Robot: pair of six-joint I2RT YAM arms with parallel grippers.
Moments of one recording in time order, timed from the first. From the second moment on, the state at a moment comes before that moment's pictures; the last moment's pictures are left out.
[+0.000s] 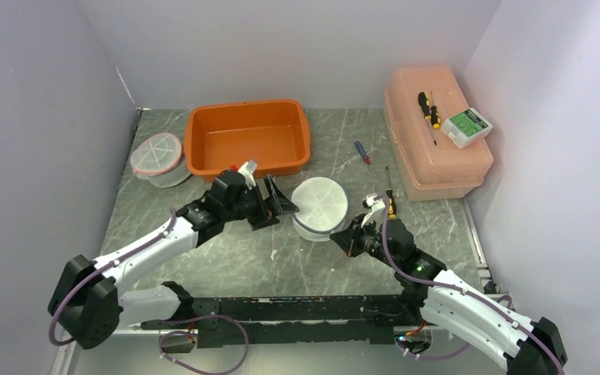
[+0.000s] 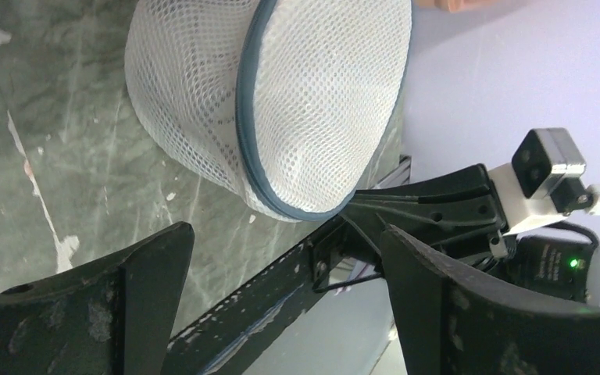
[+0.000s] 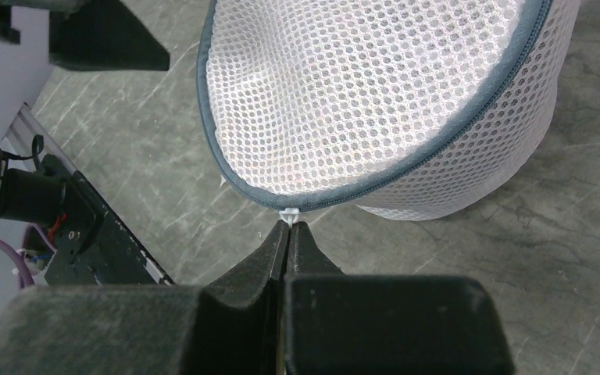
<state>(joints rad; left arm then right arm) -0.64 1.19 0.74 -0.11 0.34 -1.01 0.74 0.59 0.25 0.01 -0.09 0.51</state>
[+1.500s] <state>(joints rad) -0.80 1.45 0.85 -0.08 0.15 -1.29 0.74 0.57 0.23 -0.04 0.04 0.58</state>
